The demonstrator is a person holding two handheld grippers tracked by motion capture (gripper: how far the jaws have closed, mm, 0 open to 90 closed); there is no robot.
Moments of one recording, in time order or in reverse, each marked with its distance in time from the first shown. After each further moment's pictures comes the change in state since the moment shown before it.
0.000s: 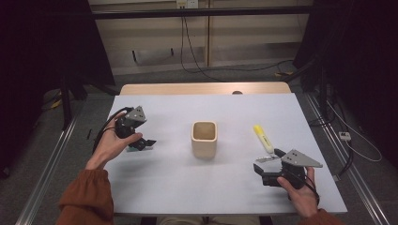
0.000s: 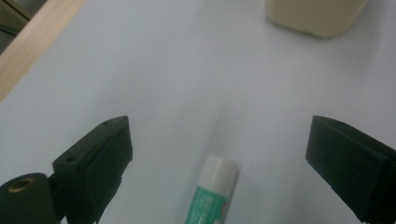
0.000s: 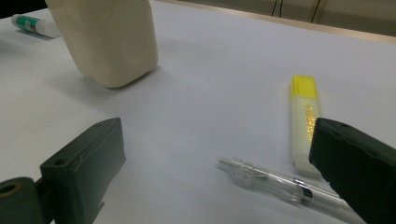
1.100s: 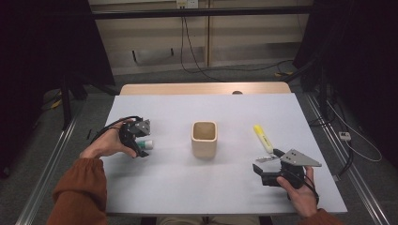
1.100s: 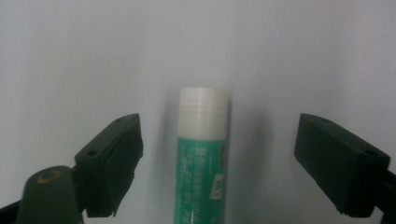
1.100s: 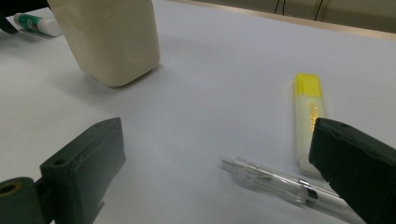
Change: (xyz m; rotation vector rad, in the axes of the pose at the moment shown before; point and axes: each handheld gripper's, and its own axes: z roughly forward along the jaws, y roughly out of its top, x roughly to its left) left arm 0.012 -0.018 0.037 0.284 -0.188 0.230; right arm 0.000 0.000 0.002 0.007 0.010 0.002
